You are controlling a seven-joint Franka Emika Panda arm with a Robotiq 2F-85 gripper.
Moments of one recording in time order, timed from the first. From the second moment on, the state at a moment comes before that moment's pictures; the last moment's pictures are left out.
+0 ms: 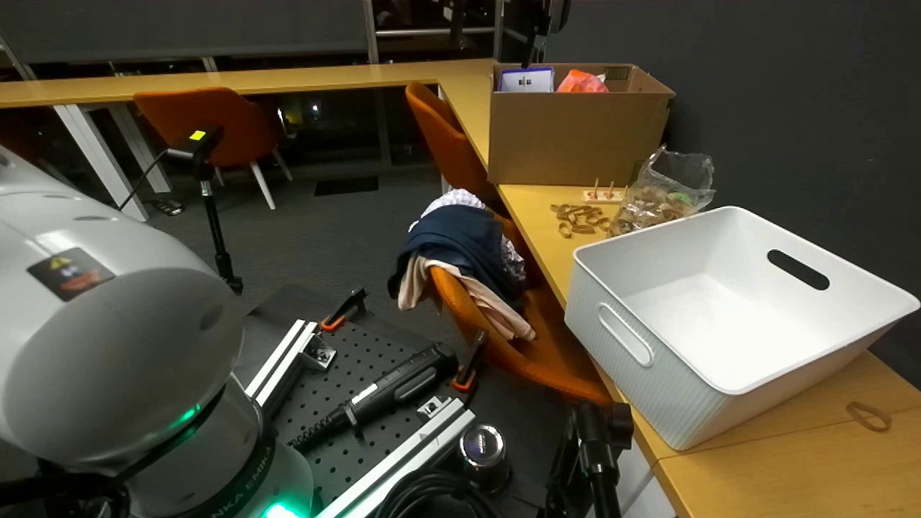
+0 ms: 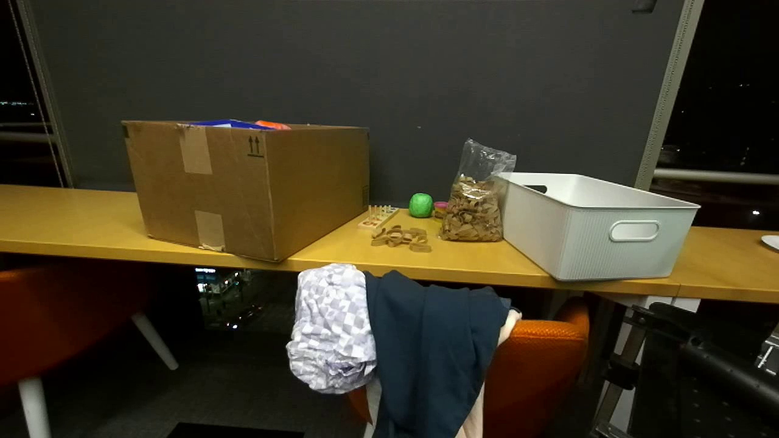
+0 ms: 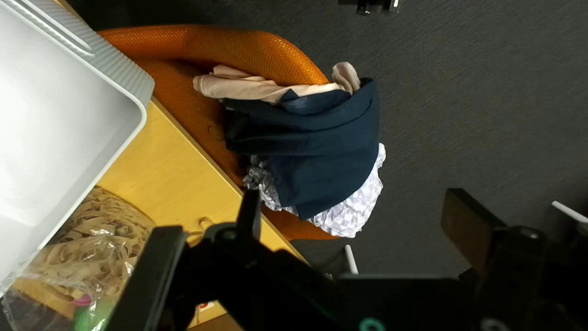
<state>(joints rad) 0.01 -0.43 -0.24 -2.22 0.12 1.87 -0.35</state>
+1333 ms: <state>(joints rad) 0.00 -0.32 -0.25 -2.74 0.25 2.43 -0.41</state>
